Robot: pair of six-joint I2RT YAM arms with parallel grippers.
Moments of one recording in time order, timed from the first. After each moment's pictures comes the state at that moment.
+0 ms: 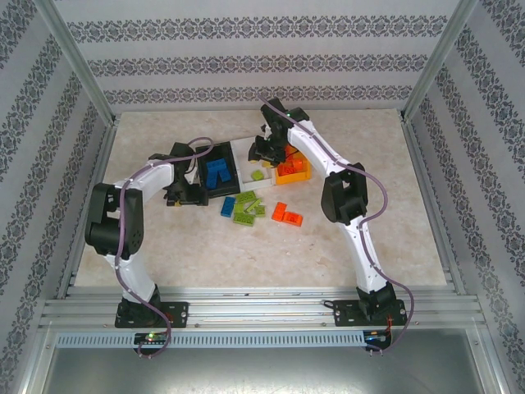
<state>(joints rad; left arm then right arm) -0.14 1.83 1.23 -0.82 0.08 -0.16 0.46 2.46 2.39 -1.17 -0.38 0.60</state>
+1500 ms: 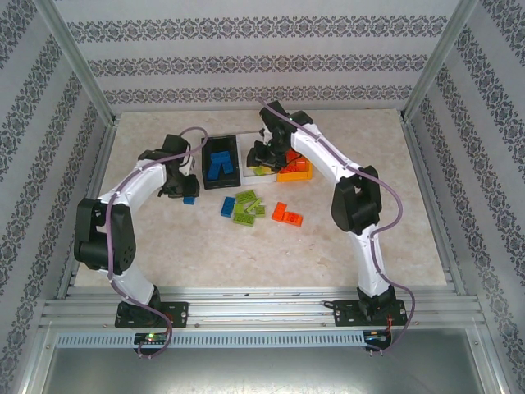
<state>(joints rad) -0.14 1.68 1.25 -0.86 0.09 -0.19 0.50 2.22 2.11 -1.12 -0.39 0.60</state>
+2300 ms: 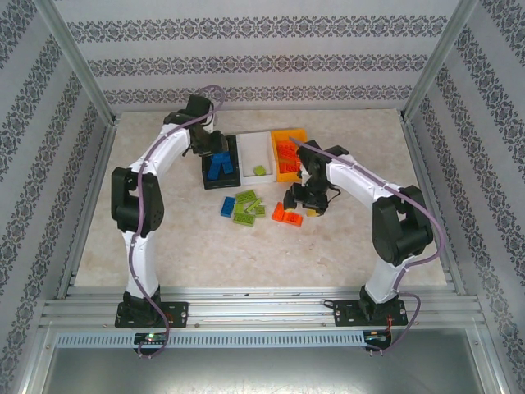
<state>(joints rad) -0.21 2.12 1.91 -0.87 0.21 -0.38 0.41 1.78 1.33 -1.07 -0.33 0.47</state>
